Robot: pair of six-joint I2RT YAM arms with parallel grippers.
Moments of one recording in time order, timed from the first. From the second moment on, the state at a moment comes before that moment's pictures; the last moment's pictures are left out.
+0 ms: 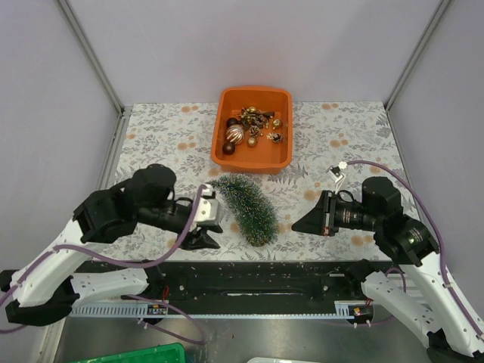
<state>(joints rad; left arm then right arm) -0.92 0.91 1.37 -1.10 0.63 0.34 0.53 0.64 0.95 -0.75 -0.67 0.79</state>
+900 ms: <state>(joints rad) -1.34 1.13 1.20 -0.74 0.37 0.35 0.53 0.56 0.72 -0.19 -0.80 1.18</state>
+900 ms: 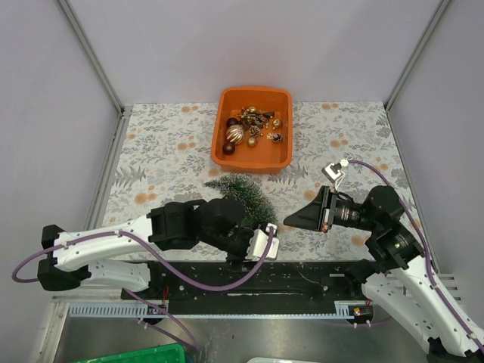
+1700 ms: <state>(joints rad) -1.34 1.24 1.19 -0.62 0.34 0.28 0.53 0.50 0.66 -0.11 -0.84 1.23</state>
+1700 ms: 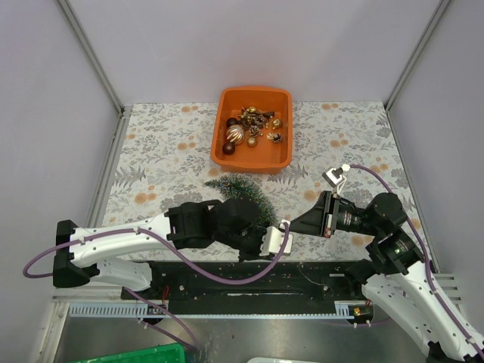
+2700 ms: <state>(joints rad) -1.16 0.83 0.99 -0.95 0.36 0.44 0.53 0.58 0.64 -0.25 -0.85 1.13</state>
